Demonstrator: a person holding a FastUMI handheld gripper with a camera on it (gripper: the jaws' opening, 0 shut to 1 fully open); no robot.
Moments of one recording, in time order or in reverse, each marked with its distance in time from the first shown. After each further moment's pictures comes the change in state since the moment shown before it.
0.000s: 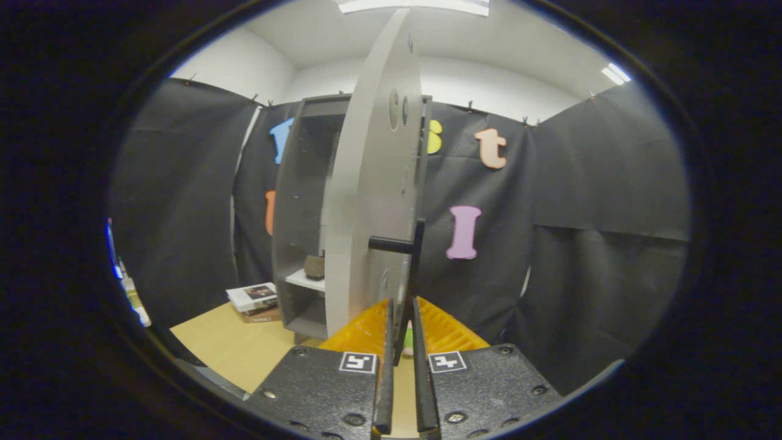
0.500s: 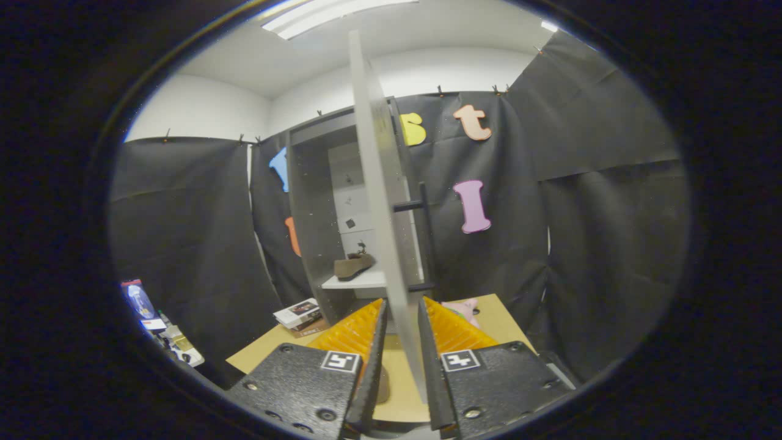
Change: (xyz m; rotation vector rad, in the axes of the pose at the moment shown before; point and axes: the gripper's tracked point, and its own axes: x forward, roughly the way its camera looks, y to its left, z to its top) arm -0.071 0.025 -0.043 0.264 0.006 0.220
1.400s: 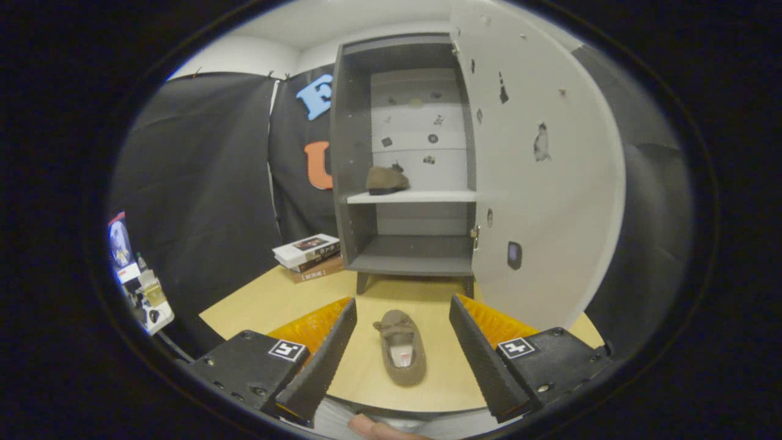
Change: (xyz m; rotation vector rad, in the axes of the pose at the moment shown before) arm 0.117 0.086 -0.235 -0.148 0.237 0.016
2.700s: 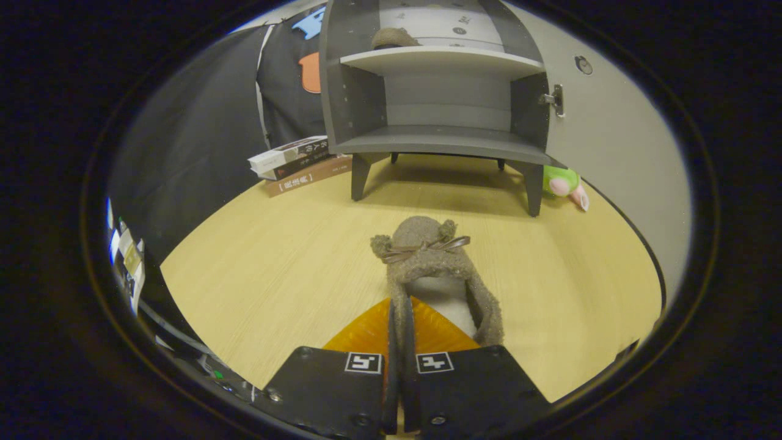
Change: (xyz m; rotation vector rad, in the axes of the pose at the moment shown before) arm 0.165 0.018 -0.167 0.024 0.338 0.056
